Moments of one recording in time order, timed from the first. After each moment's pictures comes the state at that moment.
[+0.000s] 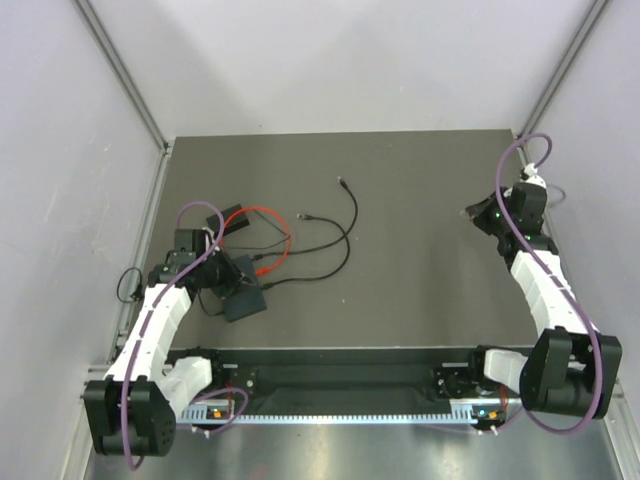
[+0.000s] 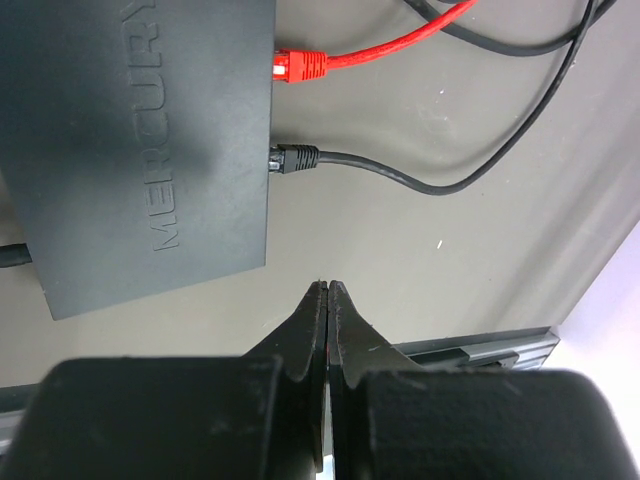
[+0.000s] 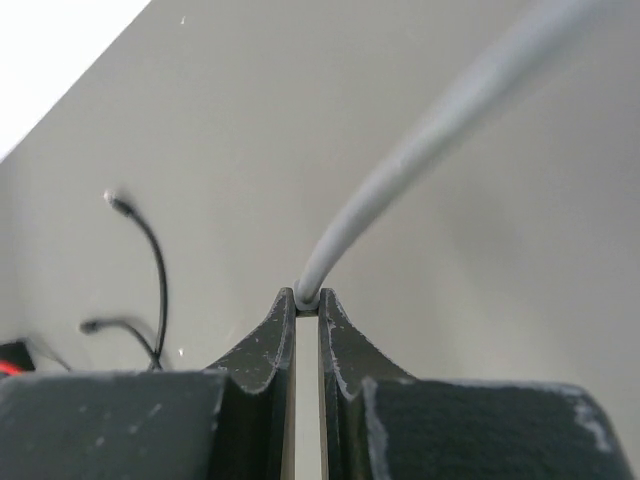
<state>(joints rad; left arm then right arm) -0.01 0.97 0.67 -0.71 0.36 -0.71 -0.13 1.16 0.80 -0.16 -0.11 0.56</state>
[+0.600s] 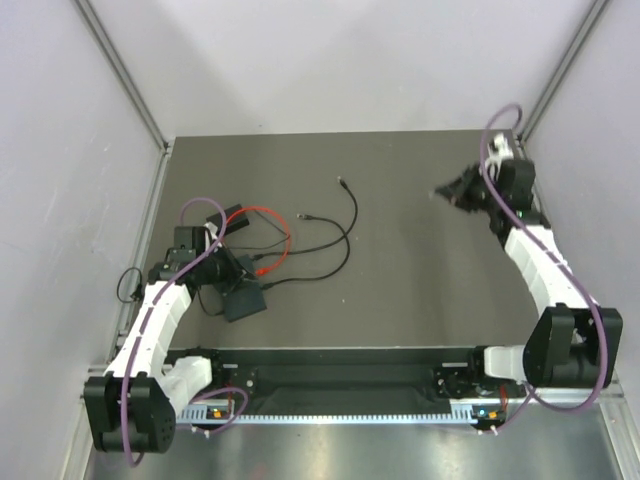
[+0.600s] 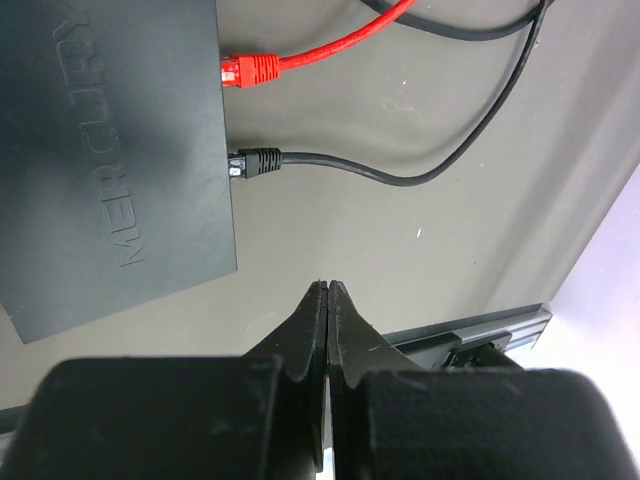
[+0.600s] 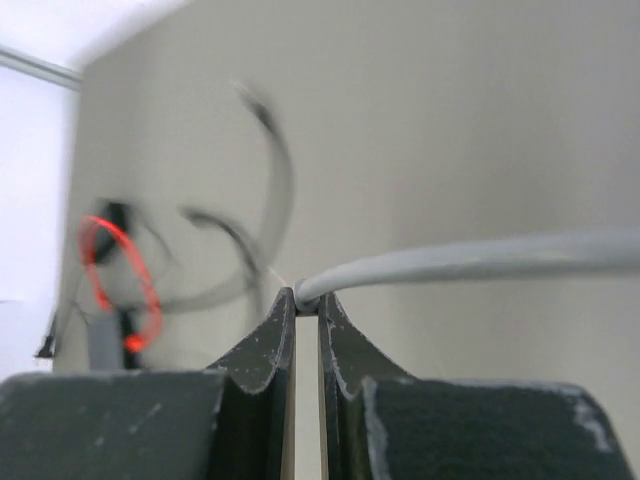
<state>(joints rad) -0.01 0.99 0.68 -0.67 0.43 -0.68 -0.06 1.27 0.87 -0.13 -0.44 0.50</state>
